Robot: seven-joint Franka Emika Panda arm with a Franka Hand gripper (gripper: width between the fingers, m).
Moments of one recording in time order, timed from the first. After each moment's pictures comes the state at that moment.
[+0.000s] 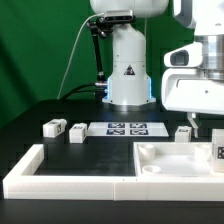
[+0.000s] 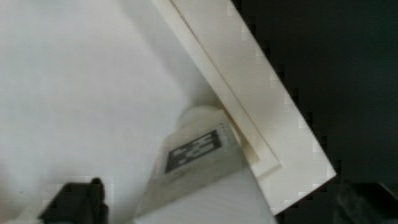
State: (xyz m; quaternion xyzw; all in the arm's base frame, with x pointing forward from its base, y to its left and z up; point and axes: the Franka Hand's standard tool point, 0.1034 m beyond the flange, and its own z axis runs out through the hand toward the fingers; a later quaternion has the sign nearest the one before) arm 0.618 0.124 0.079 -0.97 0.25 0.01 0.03
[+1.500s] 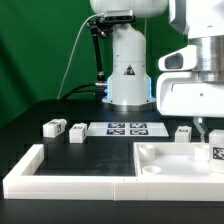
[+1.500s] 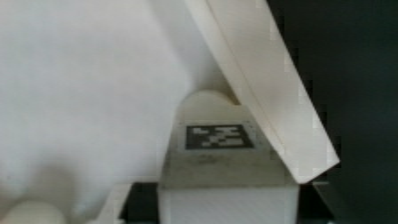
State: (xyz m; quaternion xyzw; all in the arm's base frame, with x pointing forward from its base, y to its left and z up) arm 0.621 0.115 0.074 -0.94 0.34 -0.01 0.06
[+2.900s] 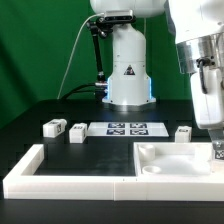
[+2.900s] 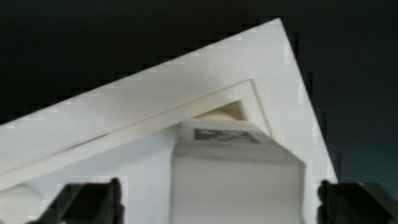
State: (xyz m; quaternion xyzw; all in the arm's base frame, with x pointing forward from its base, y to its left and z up) arm 0.617 0.116 0.074 -0.60 0.79 0.04 0.11
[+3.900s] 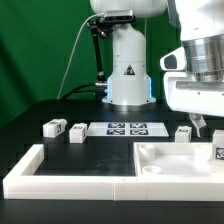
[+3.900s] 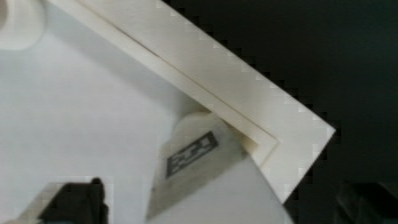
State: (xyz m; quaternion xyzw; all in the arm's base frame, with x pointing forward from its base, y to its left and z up) arm 0.620 0.121 0.079 -0.92 0.39 0.03 0.07
